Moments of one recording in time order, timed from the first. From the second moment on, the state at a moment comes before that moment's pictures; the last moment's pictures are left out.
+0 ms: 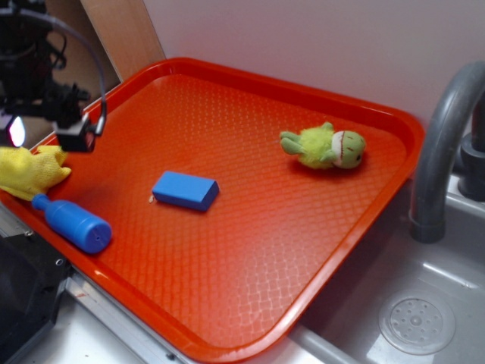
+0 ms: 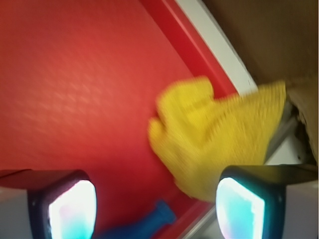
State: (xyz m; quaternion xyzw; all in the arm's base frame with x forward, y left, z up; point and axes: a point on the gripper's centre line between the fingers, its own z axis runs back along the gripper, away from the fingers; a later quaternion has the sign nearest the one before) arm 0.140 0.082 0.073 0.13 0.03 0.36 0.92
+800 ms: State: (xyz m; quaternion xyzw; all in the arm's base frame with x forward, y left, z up) arm 0.127 0.129 0.030 0.15 0.03 0.26 0.95
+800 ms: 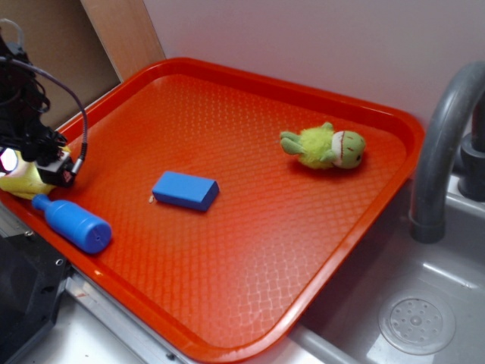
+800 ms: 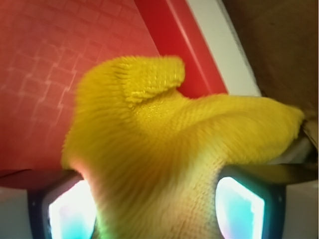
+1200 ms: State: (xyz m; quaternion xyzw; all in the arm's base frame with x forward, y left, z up) arm 0.137 0.131 0.019 0.17 0.00 0.24 0.96
